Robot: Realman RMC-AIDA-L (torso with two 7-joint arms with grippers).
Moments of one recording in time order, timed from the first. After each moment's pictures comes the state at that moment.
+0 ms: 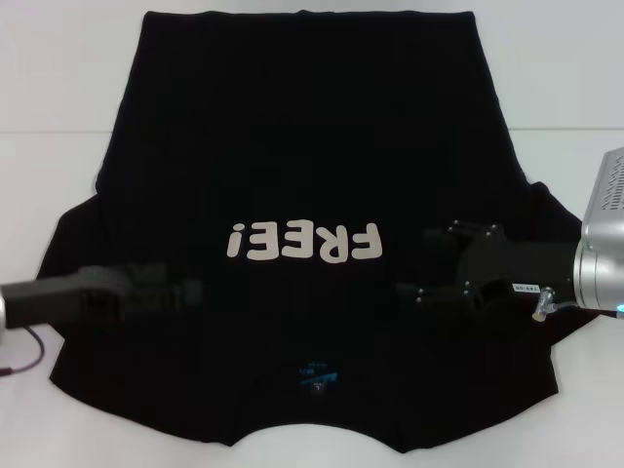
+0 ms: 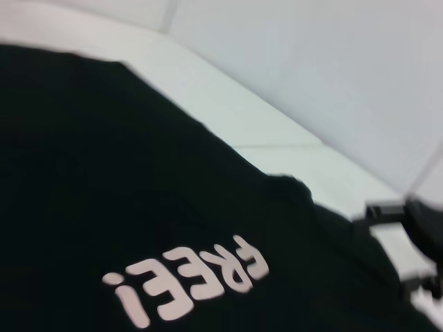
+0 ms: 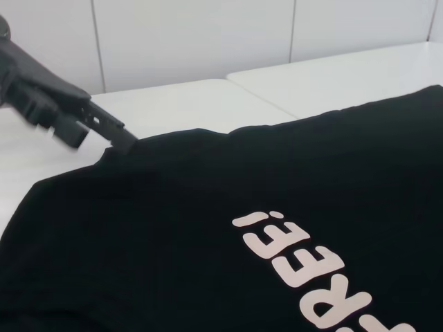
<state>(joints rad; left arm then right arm) -0.53 -2.02 0.42 0.59 2.21 1.53 -1.65 0.64 2.09 -0.81 -0.56 -2.04 -1.23 1.23</state>
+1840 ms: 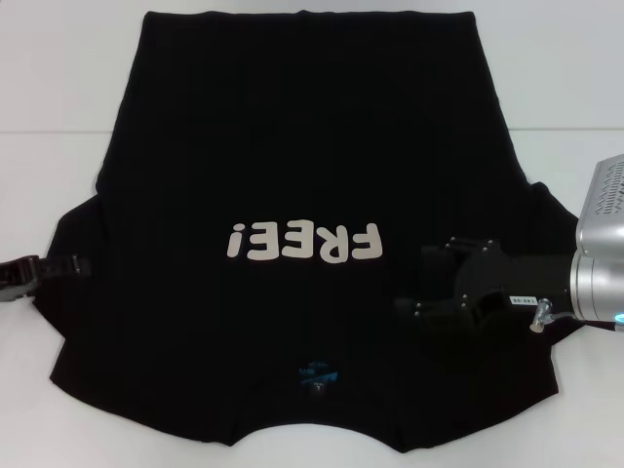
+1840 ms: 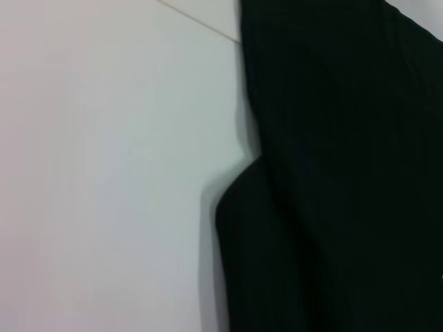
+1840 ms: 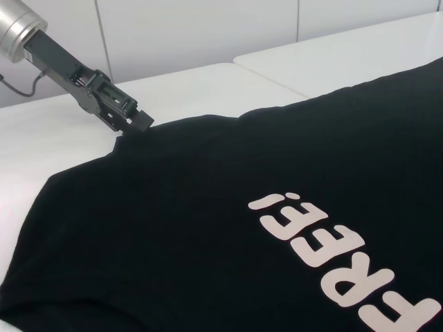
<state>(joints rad) -0.57 -1.92 0.41 0.54 2.43 1.15 -2.21 0.64 2.09 -0.83 -0.56 -2.06 -1.23 1.29</state>
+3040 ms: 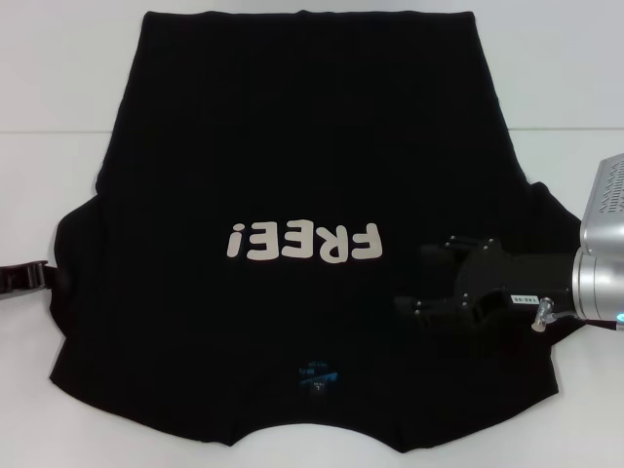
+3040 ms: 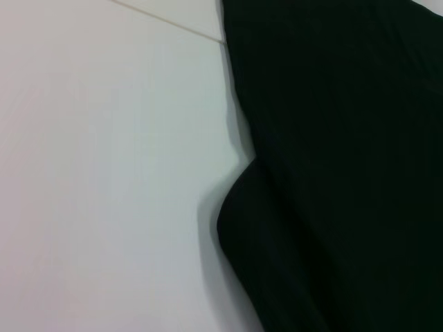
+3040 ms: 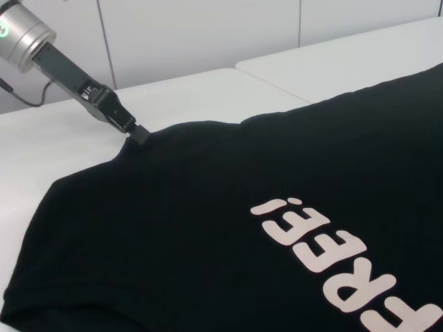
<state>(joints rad) -0.56 -1.96 0.46 0.59 2.44 1.11 -2.16 0.64 2.09 -0.83 -0.57 -2.06 -1.25 1.29</state>
